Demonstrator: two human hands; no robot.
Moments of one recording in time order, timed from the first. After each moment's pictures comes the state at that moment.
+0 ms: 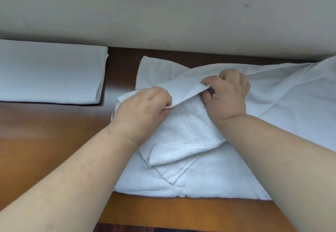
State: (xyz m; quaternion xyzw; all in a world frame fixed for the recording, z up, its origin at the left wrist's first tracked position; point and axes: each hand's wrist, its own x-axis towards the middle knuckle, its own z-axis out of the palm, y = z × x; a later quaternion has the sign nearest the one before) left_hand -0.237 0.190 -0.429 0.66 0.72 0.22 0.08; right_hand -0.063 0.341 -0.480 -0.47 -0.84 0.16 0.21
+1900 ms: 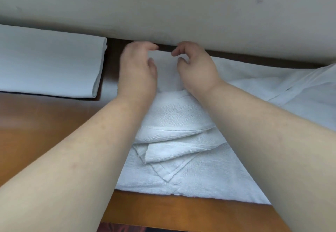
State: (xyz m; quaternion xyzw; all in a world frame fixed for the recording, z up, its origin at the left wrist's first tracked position) left_hand -0.270 0.255 -0.463 0.42 0.81 0.41 0.03; right_hand -0.155 0.359 -0.451 -0.40 -0.80 0.40 0.18
